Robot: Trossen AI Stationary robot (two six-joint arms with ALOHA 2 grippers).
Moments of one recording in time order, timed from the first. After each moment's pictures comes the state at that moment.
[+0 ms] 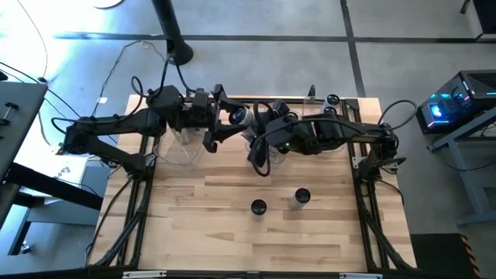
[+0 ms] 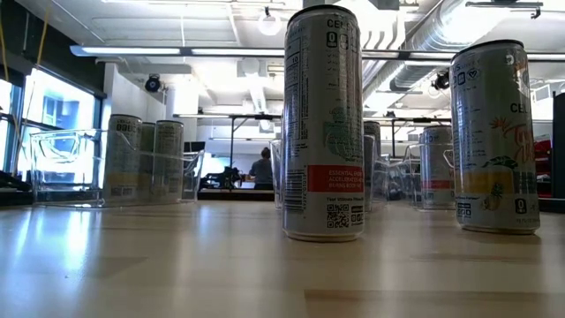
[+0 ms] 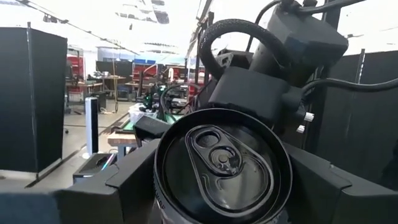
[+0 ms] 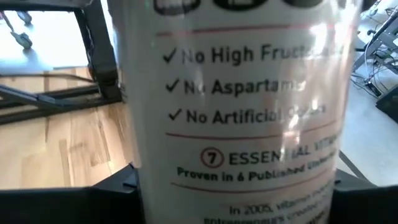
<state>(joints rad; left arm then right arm) 0.13 1.29 1.30 0.19 0.16 -0.08 0.18 1.84 2.27 -1.04 0.60 0.19</state>
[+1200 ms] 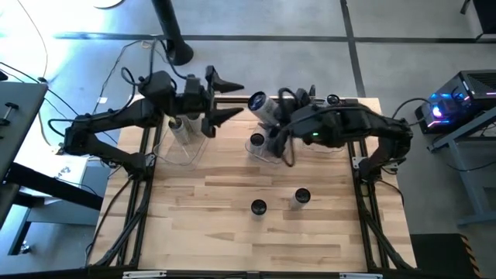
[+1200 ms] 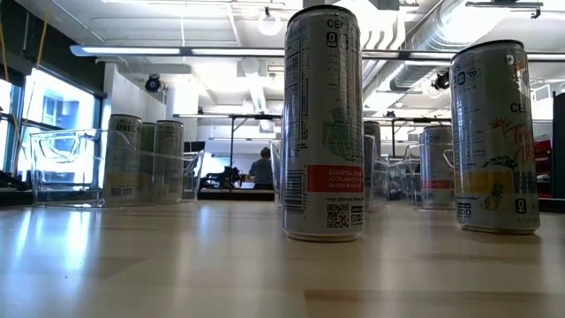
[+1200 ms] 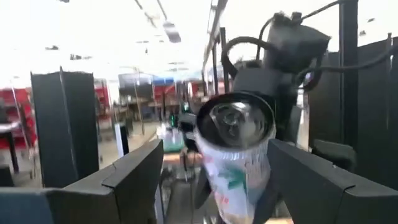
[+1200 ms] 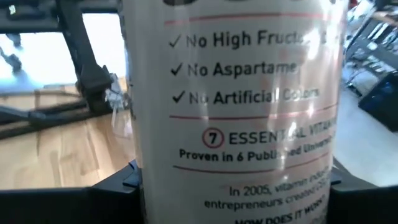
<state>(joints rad) 0.21 1.29 1.38 0.17 0.20 0.06 0.18 1.72 2.27 -1.12 0.66 0.20</state>
